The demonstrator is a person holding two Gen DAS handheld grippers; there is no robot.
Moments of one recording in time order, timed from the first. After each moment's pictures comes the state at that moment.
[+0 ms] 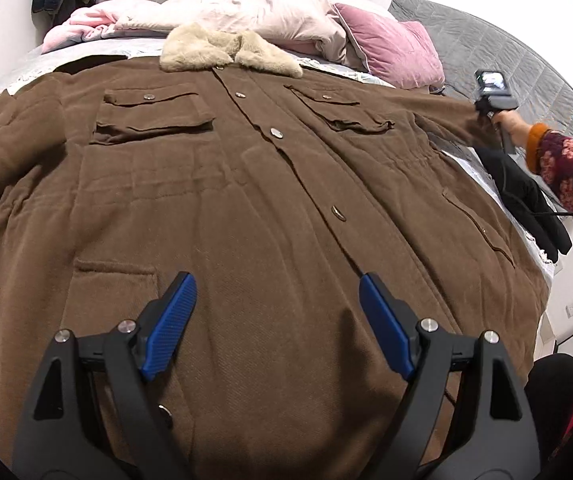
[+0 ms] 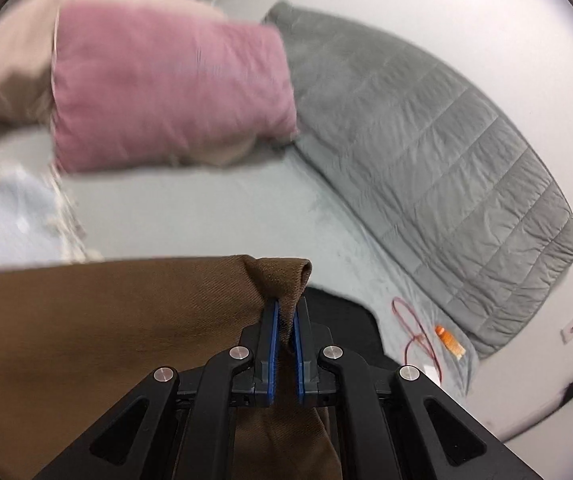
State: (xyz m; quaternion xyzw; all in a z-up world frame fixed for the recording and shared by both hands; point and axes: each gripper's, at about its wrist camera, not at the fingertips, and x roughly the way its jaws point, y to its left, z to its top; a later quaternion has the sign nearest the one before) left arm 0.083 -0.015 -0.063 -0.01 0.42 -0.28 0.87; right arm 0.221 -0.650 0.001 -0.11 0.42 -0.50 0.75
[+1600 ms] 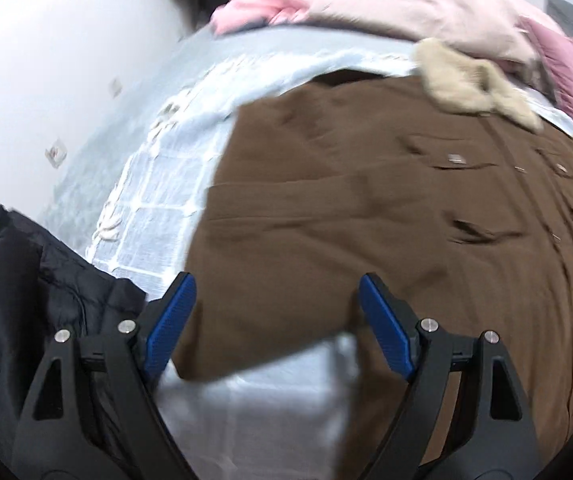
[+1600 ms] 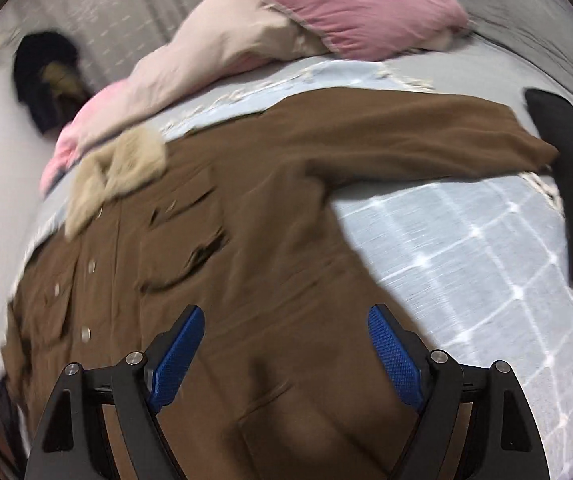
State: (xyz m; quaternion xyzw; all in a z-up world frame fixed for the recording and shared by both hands) left arm 0.232 0.164 -0.033 0.04 0.47 0.02 0.88; right arm 0.095 -0.332 -0.037 0.20 0.45 -0.15 0.86
